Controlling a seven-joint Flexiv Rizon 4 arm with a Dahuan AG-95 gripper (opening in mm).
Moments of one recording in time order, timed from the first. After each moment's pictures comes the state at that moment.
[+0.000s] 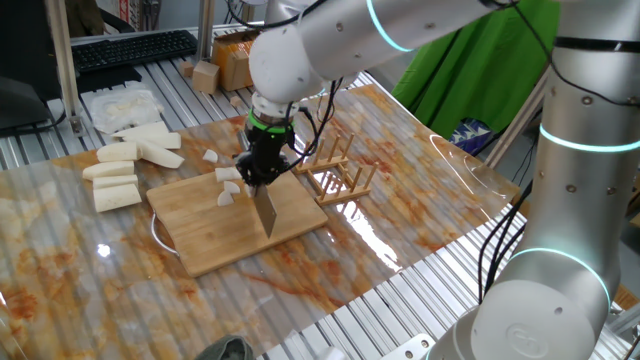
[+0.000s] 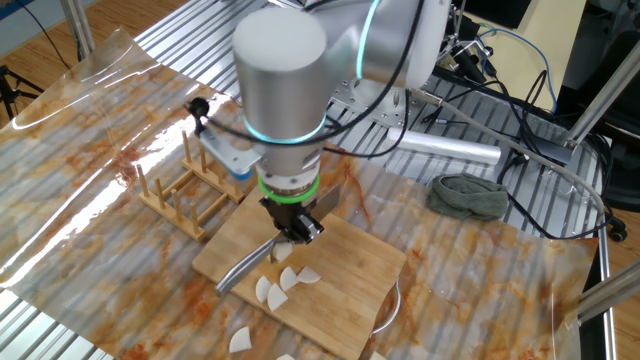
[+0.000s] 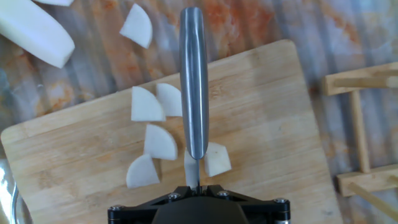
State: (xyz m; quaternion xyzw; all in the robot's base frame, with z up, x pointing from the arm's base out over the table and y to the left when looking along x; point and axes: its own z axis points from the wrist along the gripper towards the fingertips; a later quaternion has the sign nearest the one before) arm 0.540 0.049 0.052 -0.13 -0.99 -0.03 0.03
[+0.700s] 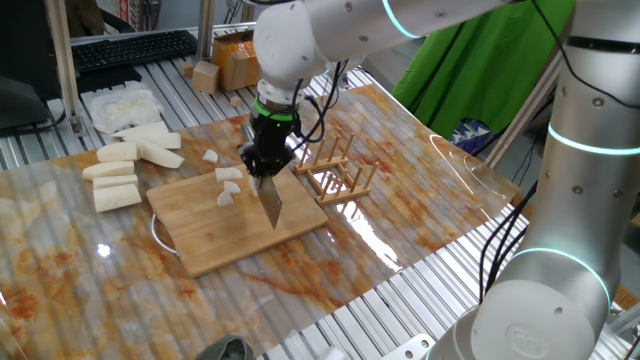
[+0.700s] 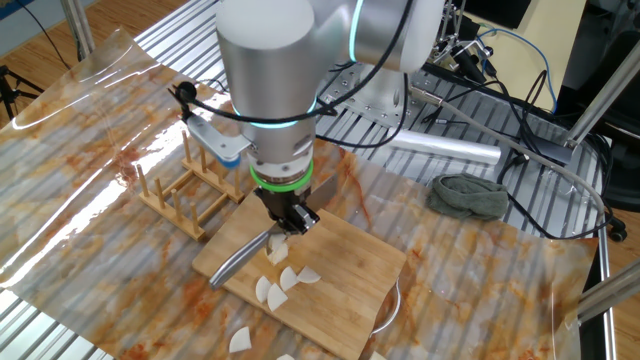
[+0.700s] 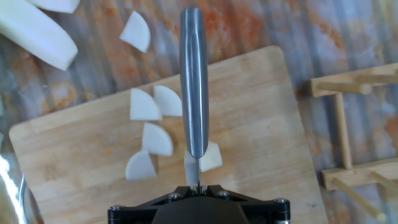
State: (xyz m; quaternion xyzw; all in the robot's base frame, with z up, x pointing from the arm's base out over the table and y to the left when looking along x) arm 0.542 0.041 0.077 -0.12 -0.99 -0.04 0.04
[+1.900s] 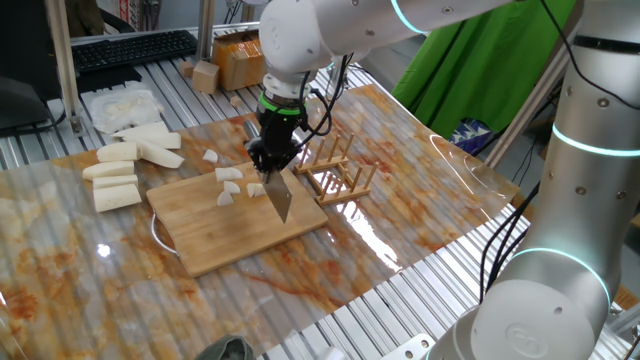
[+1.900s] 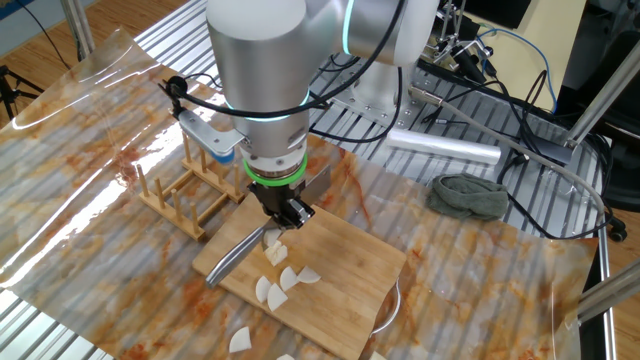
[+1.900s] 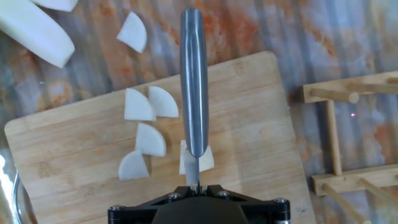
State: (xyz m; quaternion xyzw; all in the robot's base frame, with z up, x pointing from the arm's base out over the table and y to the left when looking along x) arm 0.543 0.031 0.078 -0.10 -0.99 -0.03 0.04
